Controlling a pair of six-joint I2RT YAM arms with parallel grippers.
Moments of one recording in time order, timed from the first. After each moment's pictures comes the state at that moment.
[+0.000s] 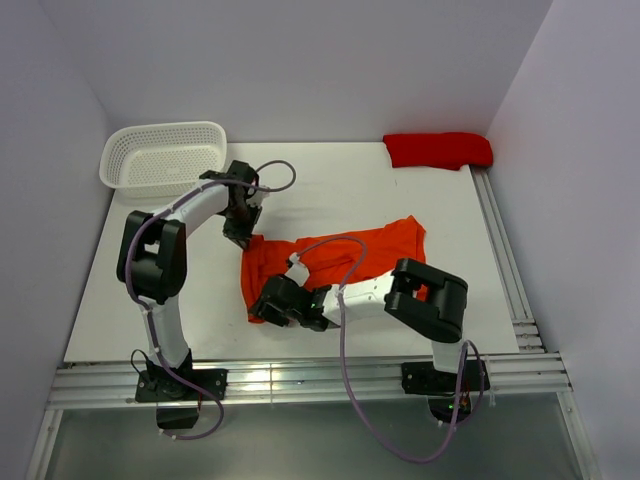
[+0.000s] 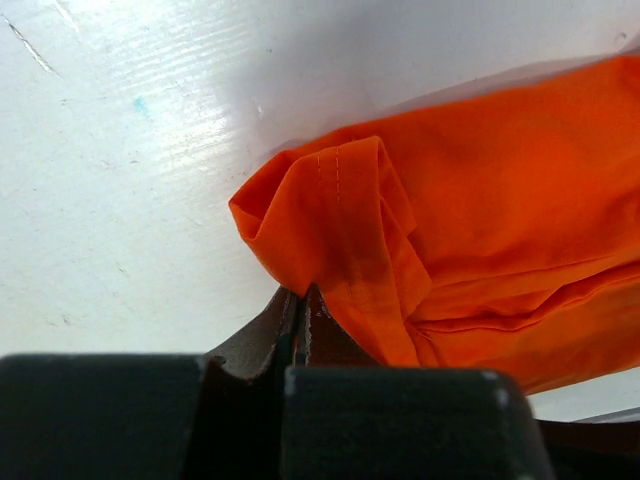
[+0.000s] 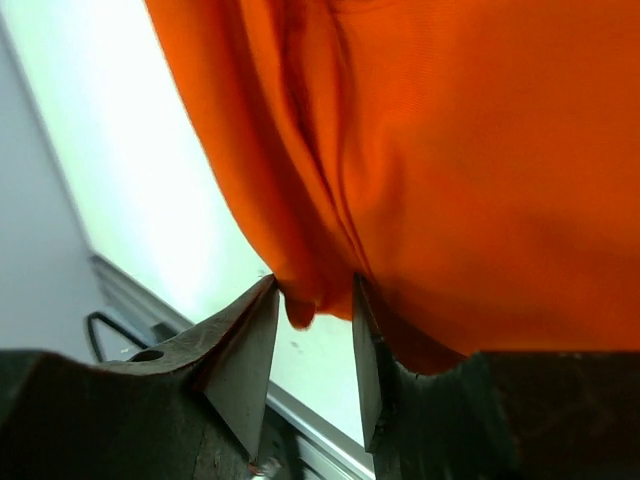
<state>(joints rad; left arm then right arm) -0.33 1.95 1.47 -0.89 0.08 -0.02 1.21 1.89 0.97 0.17 0.22 1.43</state>
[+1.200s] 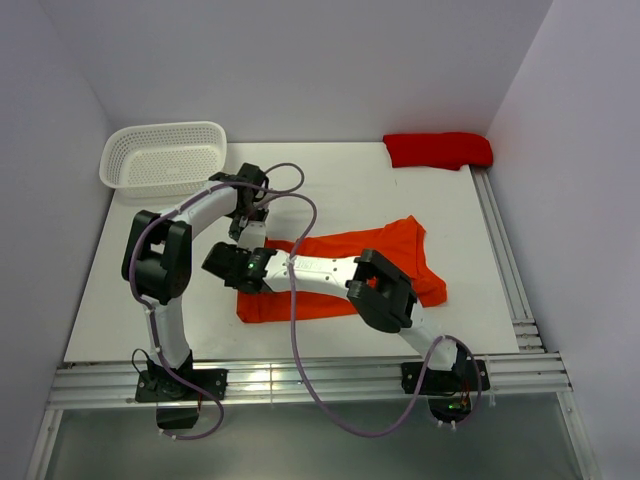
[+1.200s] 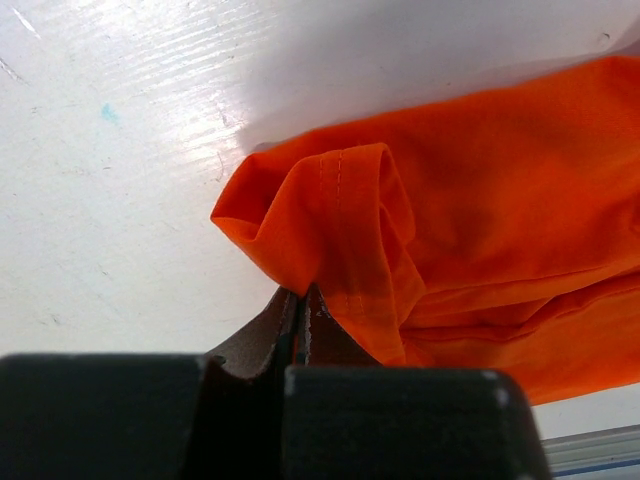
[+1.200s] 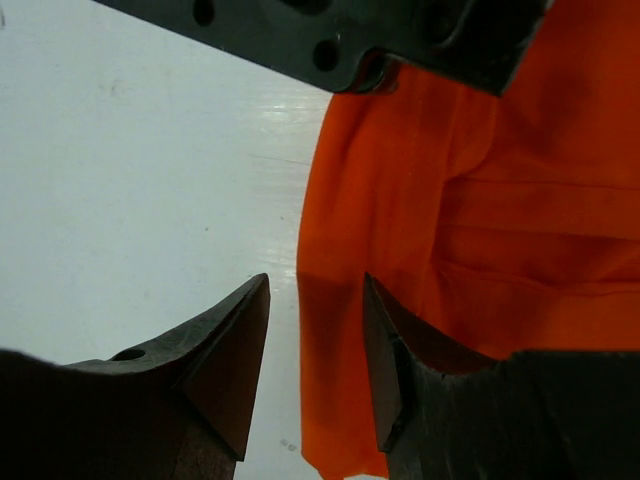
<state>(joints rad) -0.38 1.96 1.48 -0.89 0.03 -0.04 1.19 2.24 1.82 -0.60 0.53 1.11</state>
